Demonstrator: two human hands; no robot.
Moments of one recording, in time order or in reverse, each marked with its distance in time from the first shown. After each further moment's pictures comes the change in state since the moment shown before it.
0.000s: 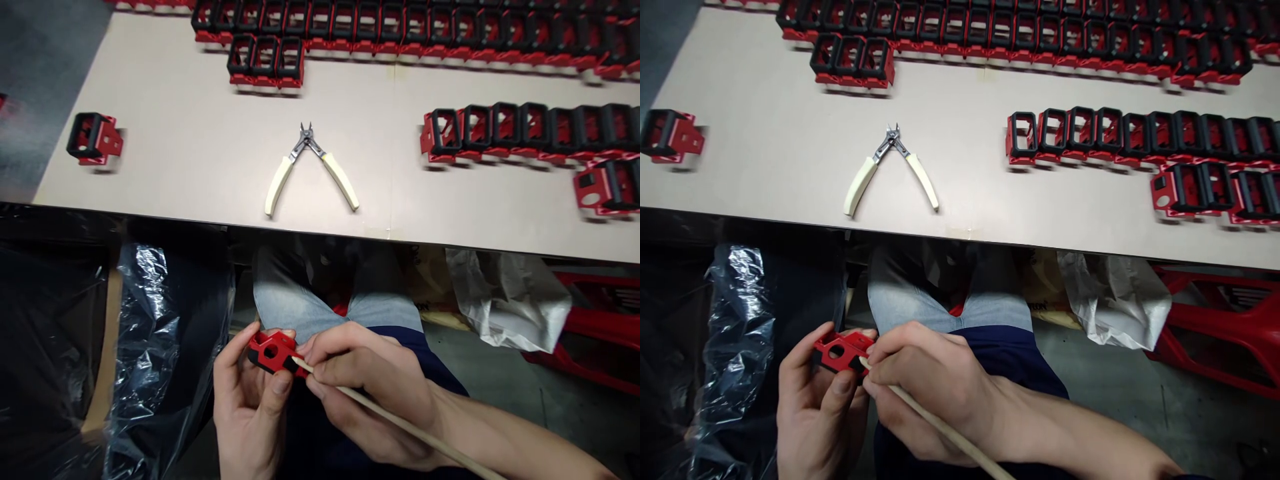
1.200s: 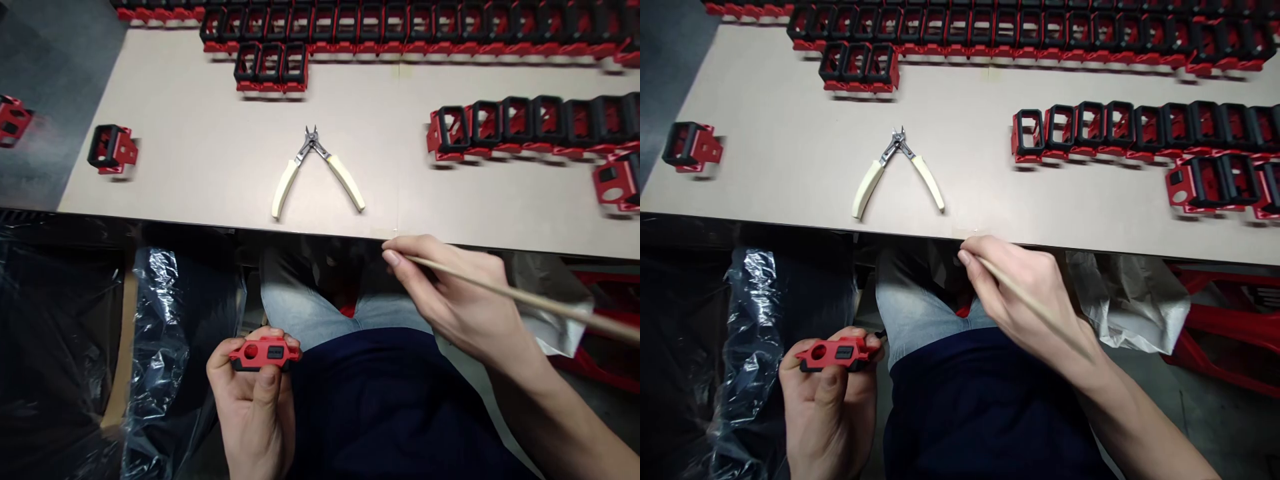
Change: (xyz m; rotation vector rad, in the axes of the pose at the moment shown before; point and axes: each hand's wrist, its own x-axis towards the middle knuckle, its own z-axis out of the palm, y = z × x) left_hand 0.009 0.004 0.016 -0.202 0.096 0.067; right_hand 0.046 0.018 -0.080 -0.614 0.071 0.035
